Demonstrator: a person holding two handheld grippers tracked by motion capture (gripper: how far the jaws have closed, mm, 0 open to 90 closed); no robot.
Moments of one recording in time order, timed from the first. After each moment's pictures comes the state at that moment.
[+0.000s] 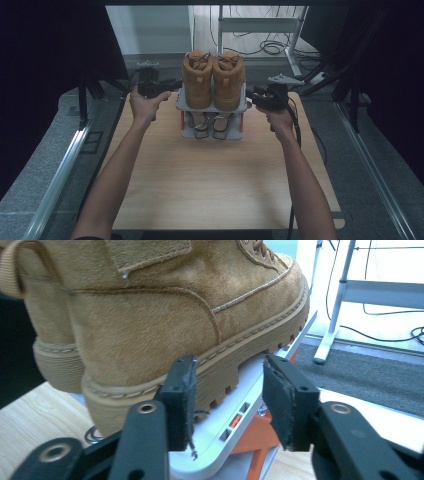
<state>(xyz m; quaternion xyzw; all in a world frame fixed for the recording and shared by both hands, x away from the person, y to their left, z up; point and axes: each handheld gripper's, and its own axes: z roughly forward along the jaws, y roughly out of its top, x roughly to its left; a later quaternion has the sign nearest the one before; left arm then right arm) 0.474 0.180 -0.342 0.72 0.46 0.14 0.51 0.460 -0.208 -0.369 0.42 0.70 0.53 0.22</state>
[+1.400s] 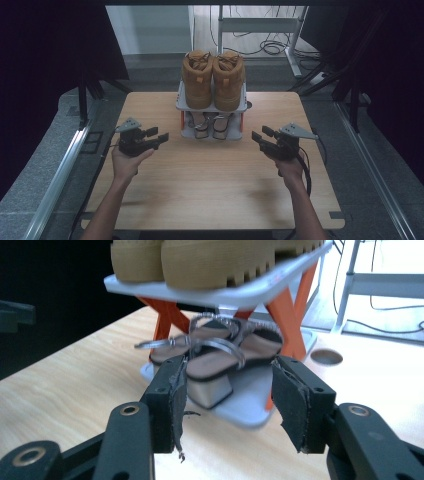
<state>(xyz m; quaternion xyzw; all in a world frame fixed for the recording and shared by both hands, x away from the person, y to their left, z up) 0.342 0.222 -0.443 0.74 0.44 0.15 0.50 0.343 -0.233 -0.438 0.41 0.70 0.54 0.22</state>
